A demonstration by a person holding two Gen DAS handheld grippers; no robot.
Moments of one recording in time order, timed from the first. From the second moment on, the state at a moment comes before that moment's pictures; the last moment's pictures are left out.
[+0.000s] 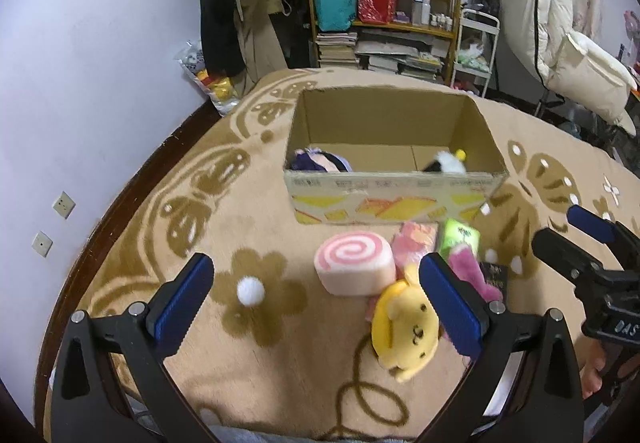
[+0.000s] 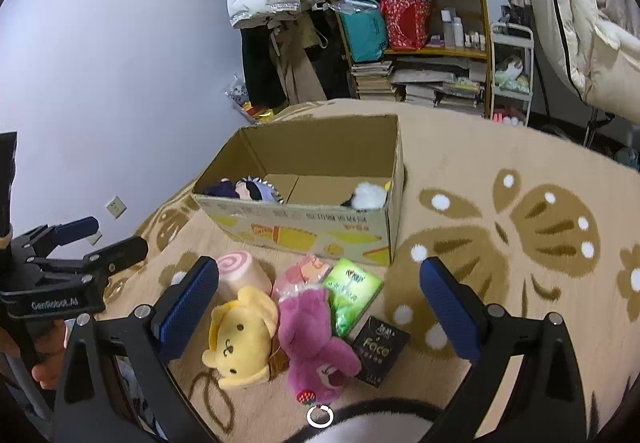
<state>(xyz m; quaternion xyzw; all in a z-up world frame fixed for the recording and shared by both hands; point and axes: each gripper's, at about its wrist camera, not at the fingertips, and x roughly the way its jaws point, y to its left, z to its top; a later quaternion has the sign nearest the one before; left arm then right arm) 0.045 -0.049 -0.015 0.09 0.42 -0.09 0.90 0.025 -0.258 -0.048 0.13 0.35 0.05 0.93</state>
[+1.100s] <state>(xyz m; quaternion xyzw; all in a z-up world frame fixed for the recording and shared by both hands) 0.051 -0.090 -0.097 0.12 0.51 -0.13 0.84 0.051 -0.259 -0.119 0.18 0.45 0.10 0.87</state>
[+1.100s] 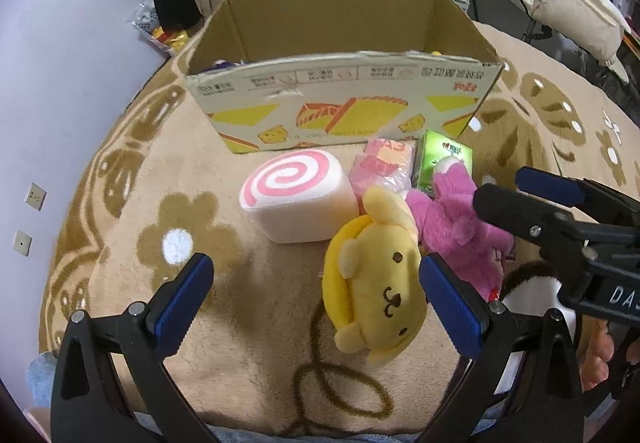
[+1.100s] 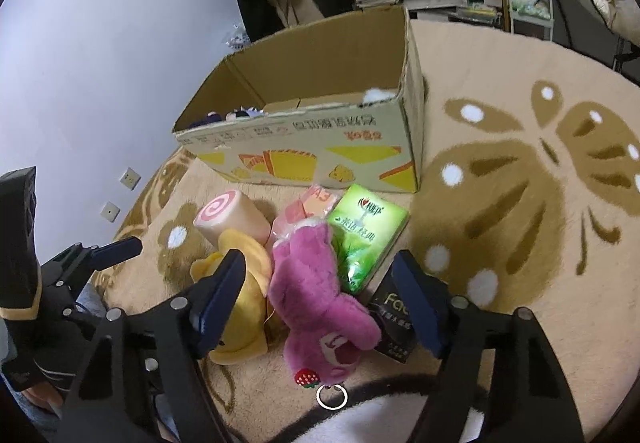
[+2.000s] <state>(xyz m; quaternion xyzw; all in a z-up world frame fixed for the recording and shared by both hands) 0.075 -0.106 -0.131 0.12 0.55 -0.18 0.80 0.076 -0.248 -0.150 0.19 0.50 0.12 0.84</state>
